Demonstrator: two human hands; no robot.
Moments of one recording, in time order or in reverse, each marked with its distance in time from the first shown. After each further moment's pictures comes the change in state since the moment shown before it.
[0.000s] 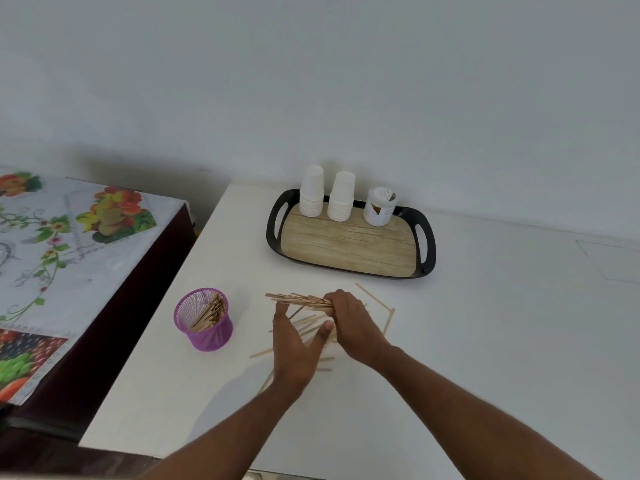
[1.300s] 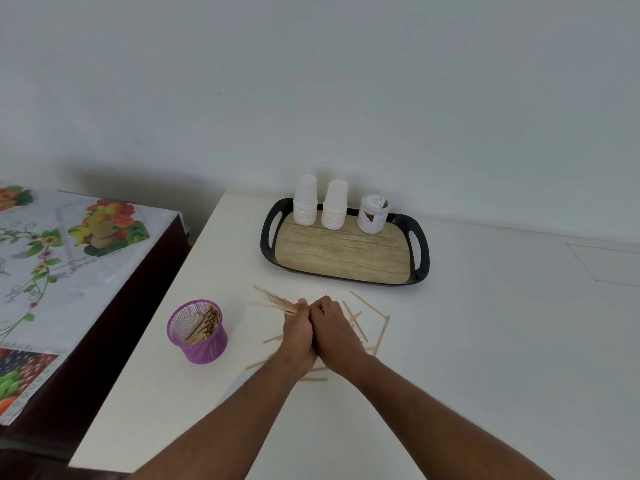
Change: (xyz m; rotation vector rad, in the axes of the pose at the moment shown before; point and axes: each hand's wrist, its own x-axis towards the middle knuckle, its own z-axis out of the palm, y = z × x) left_hand 0.039 0.044 0.023 -0.753 -0.089 -0.691; right_hand 0.015 -0.028 0.021 -0.371 -0.112 0.022
